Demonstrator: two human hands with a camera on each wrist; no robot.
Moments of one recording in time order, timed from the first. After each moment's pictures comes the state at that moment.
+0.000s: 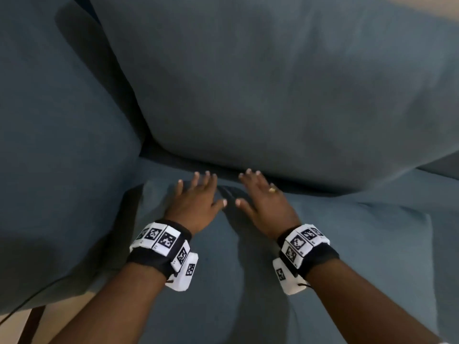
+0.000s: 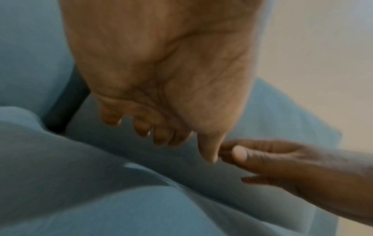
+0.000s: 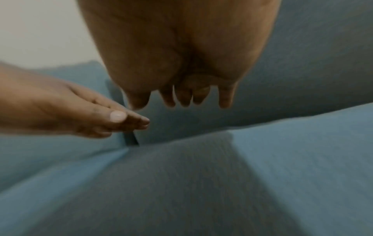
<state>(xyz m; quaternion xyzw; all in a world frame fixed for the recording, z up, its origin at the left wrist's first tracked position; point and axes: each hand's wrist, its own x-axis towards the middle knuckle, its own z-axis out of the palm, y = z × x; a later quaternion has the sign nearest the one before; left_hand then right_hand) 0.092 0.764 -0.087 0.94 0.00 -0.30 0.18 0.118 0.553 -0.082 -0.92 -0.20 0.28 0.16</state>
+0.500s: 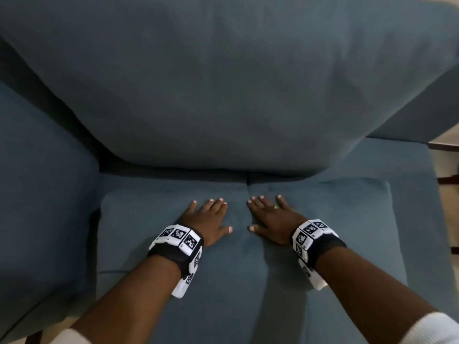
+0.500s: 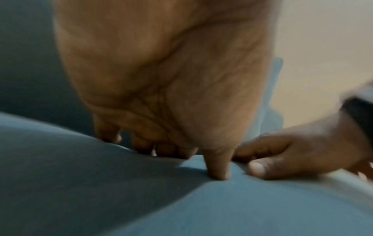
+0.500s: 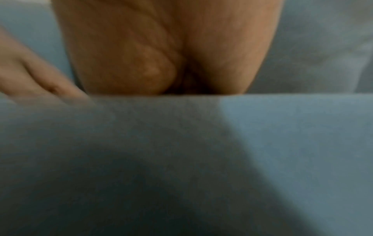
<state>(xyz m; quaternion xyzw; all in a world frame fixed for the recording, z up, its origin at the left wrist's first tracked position) 0.091 0.644 -0.080 0.89 -0.15 -0.42 0.07 0.096 0.421 -0.073 -0.91 -0.23 0.35 0.06</state>
